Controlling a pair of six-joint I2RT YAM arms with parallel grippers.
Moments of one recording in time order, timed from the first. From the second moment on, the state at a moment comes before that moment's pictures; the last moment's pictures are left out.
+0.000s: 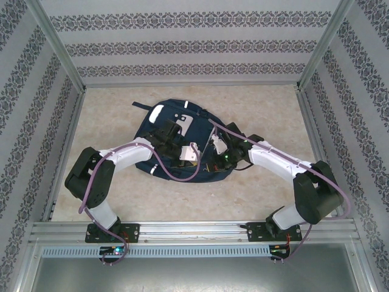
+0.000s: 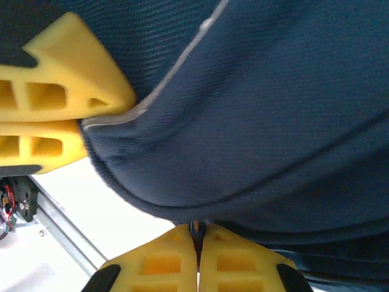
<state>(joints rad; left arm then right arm) -0.56 1.69 1.05 -0.37 0.65 1.06 0.52 1.48 0.94 -0.66 -0.51 0.34</state>
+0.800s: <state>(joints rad) -0.35 1.65 1.09 -0.48 0.55 0.95 0.61 1.52 1.01 -0.54 -0.48 0.30</state>
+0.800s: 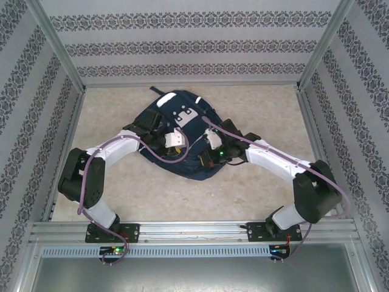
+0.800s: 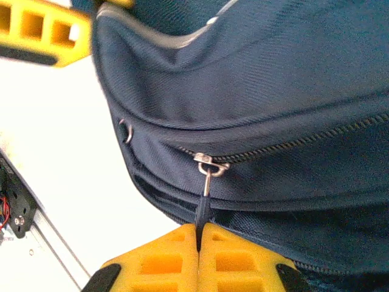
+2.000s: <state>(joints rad) -0.46 1.65 1.06 -0.50 0.62 1.04 0.69 1.61 1.01 -0.46 -0.51 0.38</state>
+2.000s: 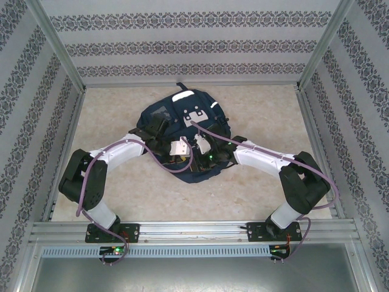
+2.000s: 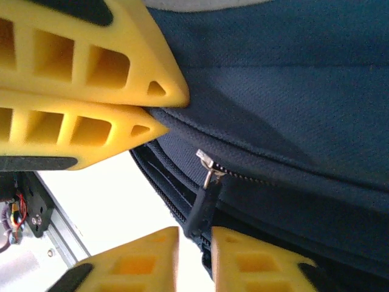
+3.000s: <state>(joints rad) -0.44 1.65 1.06 -0.51 0.64 1.09 0.75 1.57 1.02 -0.57 -0.14 0.52</state>
